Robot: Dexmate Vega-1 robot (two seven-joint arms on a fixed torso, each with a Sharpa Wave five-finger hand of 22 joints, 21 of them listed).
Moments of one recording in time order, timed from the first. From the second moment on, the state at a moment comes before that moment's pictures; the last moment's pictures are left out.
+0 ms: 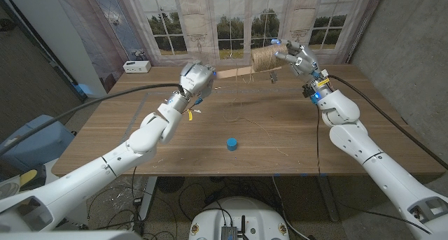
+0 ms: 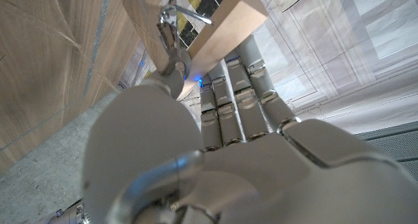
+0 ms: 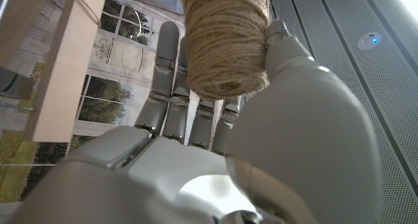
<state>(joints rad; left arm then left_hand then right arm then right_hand) 0.85 0.84 0.65 -1.93 1.17 0.33 0.43 1.04 0.09 0.69 -0.15 0.17 0.82 0.11 0.29 0.23 0.79 0.02 0.44 0.63 1.06 0.02 0.29 0.46 0.59 -0.06 1.21 0.18 -0.90 -0.58 -0.31 -1.63 0.81 0.51 0.42 1.14 -0.09 0.41 -0.15 0.17 0.97 0.02 0.20 0.24 0.86 0.07 0.39 0.34 0.90 0.16 0.45 0.75 0.72 0.00 1.18 0.19</state>
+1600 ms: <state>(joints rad) 0.92 0.87 0.56 -2.03 1.02 0.31 0.20 1.04 0.09 0.69 -0.16 0.17 0.83 0.12 0.28 0.23 0.80 0.02 0.43 0.63 1.06 0.03 0.29 0.47 0.59 -0.06 1.22 0.18 -0.68 -0.64 -0.37 -1.59 0.61 0.16 0.12 1.14 -0.08 0.41 -0.16 0.17 0.97 0.02 0.20 0.24 0.86 0.07 0.38 0.34 0.90 0.16 0.43 0.75 0.71 0.01 1.21 0.18</state>
